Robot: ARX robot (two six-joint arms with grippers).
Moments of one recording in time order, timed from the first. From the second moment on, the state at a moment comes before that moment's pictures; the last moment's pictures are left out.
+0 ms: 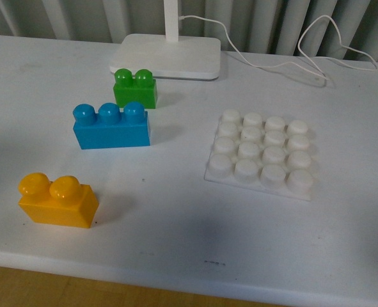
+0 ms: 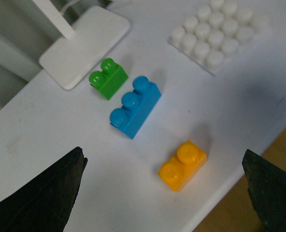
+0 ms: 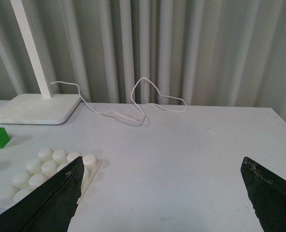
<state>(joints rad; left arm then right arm) -0.02 0.90 0.60 -0.33 0.51 0.88 0.00 0.00 0.01 0.00 0.00 0.00</state>
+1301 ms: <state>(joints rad) -0.22 1.70 0.97 -0.60 0.25 1.54 0.00 0.00 0.01 0.00 0.00 0.00</state>
